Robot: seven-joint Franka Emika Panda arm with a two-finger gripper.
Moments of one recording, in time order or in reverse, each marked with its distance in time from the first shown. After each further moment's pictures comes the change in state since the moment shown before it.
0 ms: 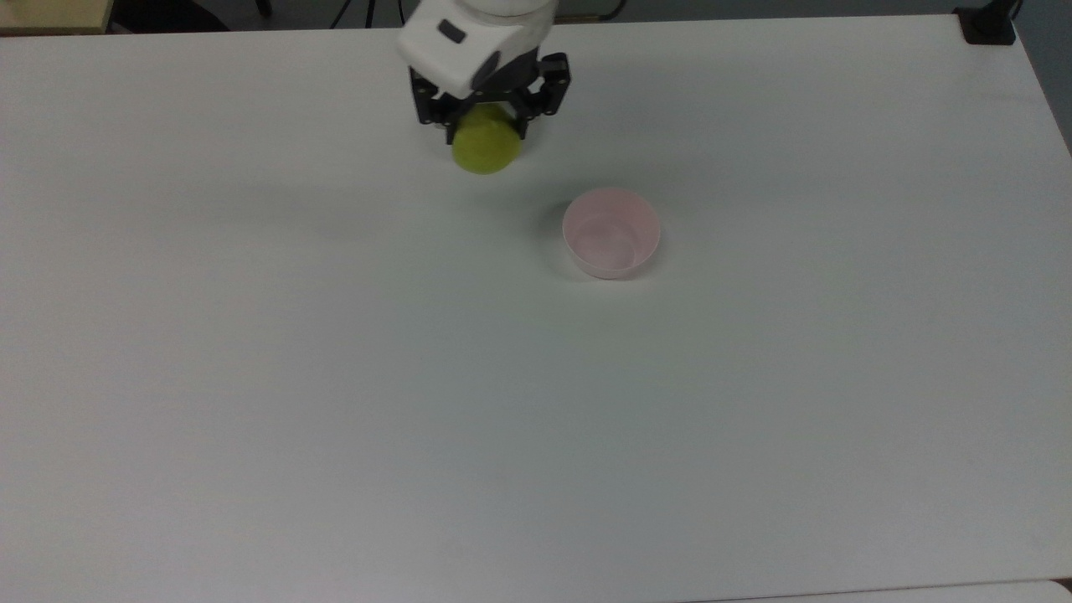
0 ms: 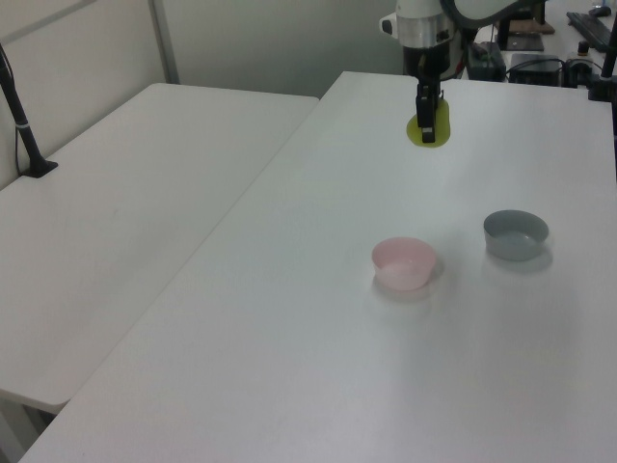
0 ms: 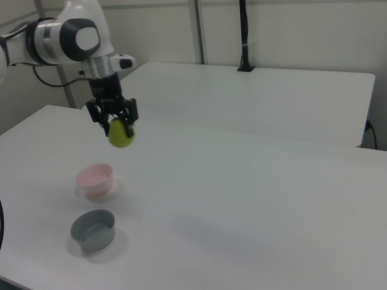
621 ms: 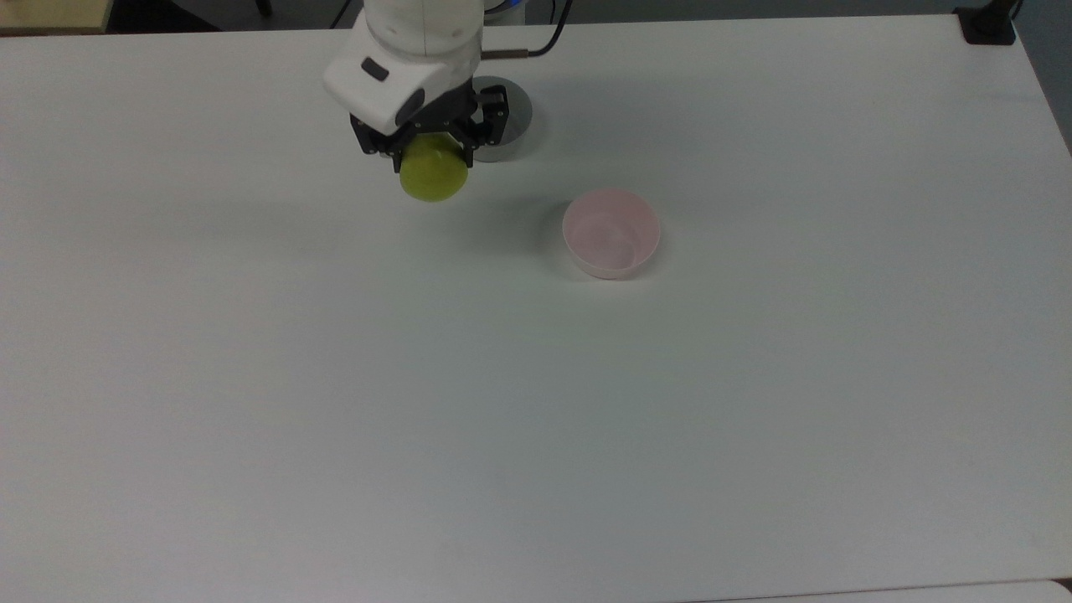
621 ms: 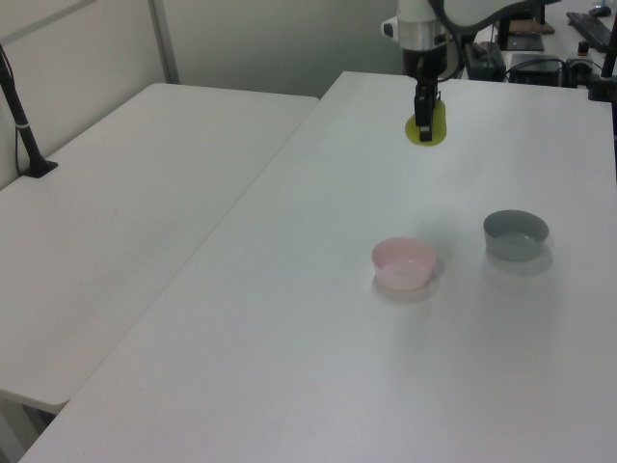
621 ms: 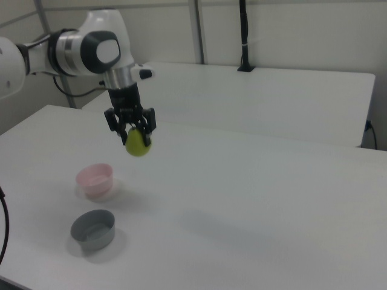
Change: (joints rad) arm -0.085 0.047 0.014 -0.021 -0.009 0.073 -0.069
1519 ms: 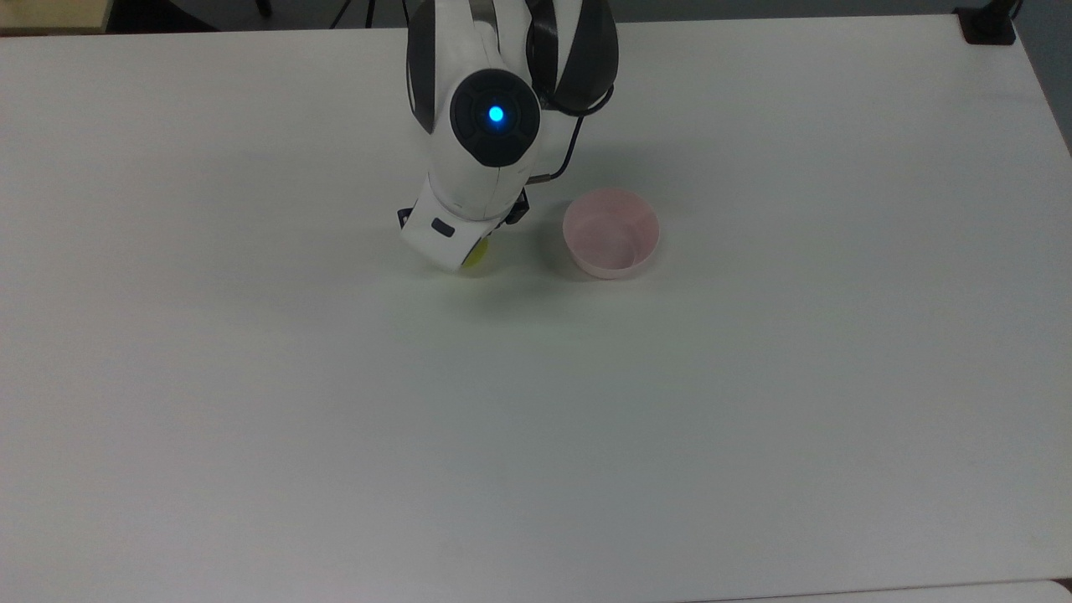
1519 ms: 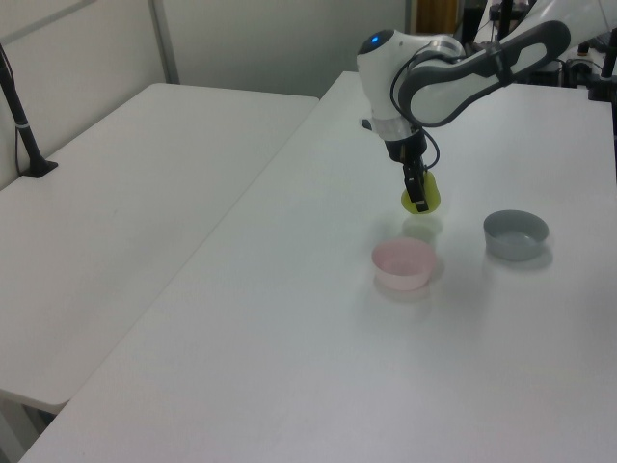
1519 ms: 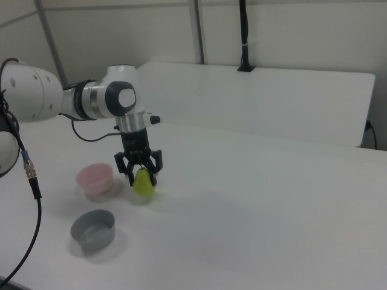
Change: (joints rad) arm 0.035 0.235 0.015 -0.010 -0.086 0.062 -0.035
